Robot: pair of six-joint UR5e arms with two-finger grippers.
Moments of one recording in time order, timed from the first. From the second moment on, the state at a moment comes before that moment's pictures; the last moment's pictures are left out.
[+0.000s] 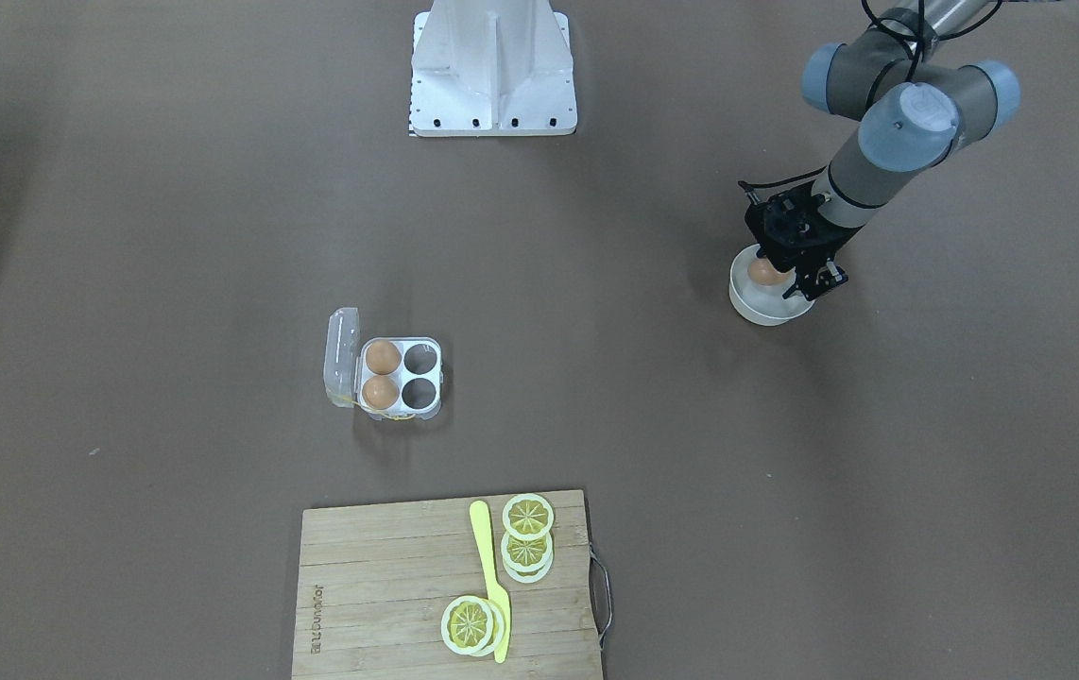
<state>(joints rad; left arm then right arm) -0.70 -1.71 -1.79 -1.90 -2.11 0.13 1.54 -1.72 1.69 -1.44 2.45 0.00</state>
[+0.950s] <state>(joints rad) -0.70 -1.71 -1.82 -1.88 -2.12 0.02 1.54 -1.72 1.69 -1.43 2.46 0.00</state>
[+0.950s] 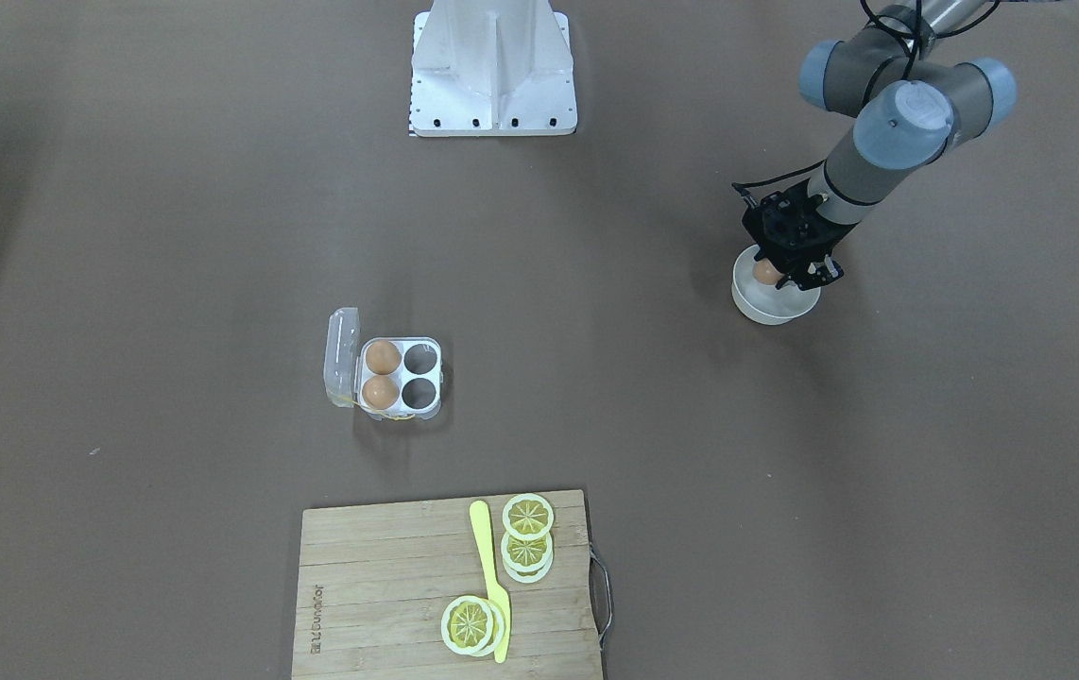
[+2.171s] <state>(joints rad) -0.63 -2.12 -1.62 -2.33 -1.81 -0.58 1.54 -1.71 1.68 -1.44 2.45 0.00</state>
